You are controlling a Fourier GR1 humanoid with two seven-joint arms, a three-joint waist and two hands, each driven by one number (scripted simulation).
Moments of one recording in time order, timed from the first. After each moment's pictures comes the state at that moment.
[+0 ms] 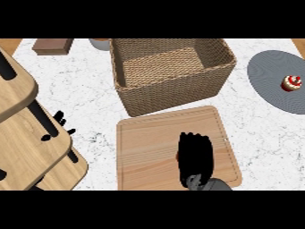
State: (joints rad) left arm 0.07 0.36 -0.15 -1.50 0.25 0.14 0.12; right arm -0.19 -0.01 0.62 -1.55 1.11 0.47 0.98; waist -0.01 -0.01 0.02
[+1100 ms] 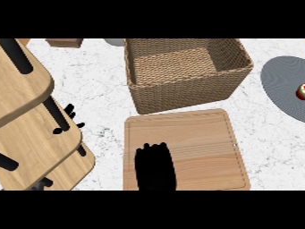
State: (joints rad) left arm 0.00 0.34 -0.19 -1.47 0.23 0.12 0.13; right arm -0.38 0.00 0.94 -1.53 1.02 0.30 0.93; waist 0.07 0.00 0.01
